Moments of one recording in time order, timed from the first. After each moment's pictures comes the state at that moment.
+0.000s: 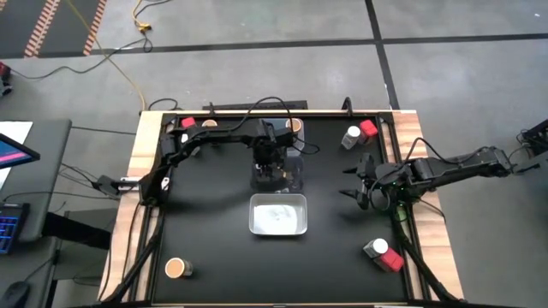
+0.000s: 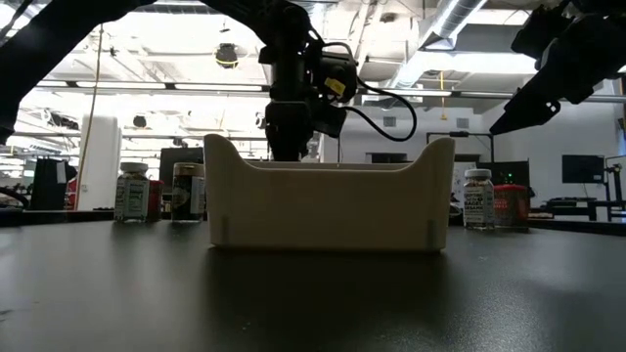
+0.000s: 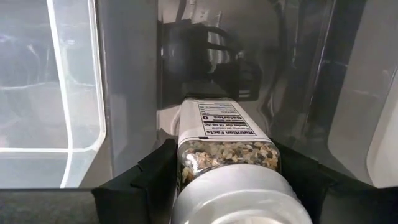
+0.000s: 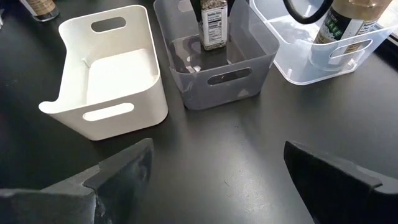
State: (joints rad) left arm 0.29 2.13 1.82 -1.15 0.06 0.23; right arm 0.15 0.56 0.44 -0.48 0.32 0.31
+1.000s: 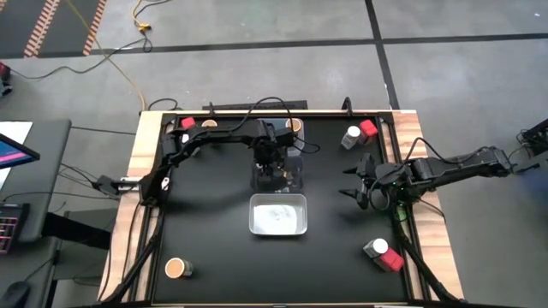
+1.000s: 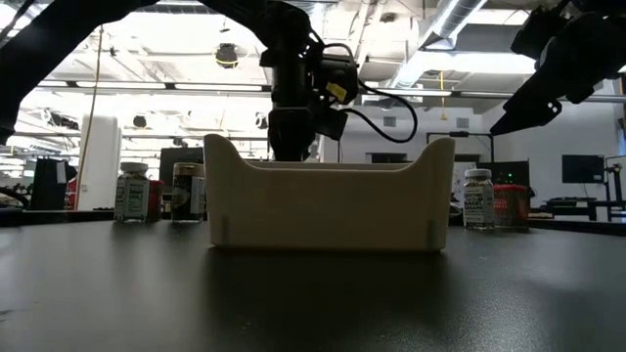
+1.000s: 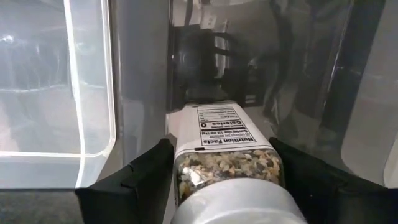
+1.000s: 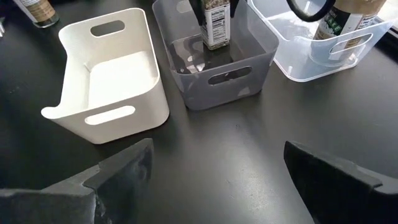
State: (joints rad) left arm 0.29 2.13 1.82 -1.14 0.05 0.22; right arm 0.15 0.56 0.44 -0.48 0.32 0.35
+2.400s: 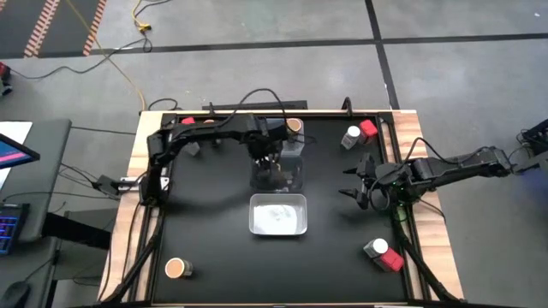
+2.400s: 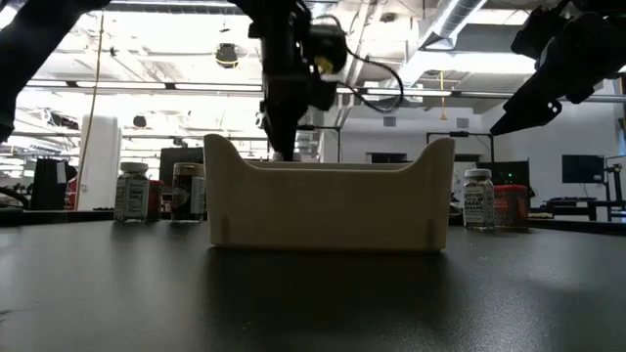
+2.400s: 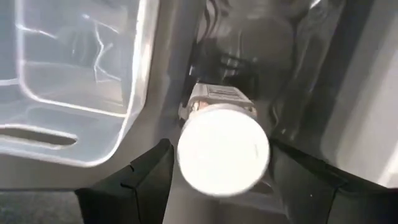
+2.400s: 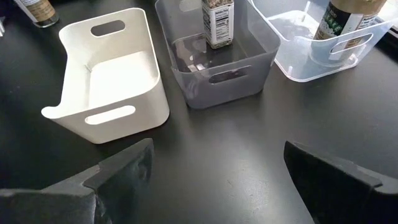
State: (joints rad) left arm 0.29 2.00 1.82 -1.19 -0.01 0.08; right arm 0.15 0.56 0.44 -0.48 0.31 0.35
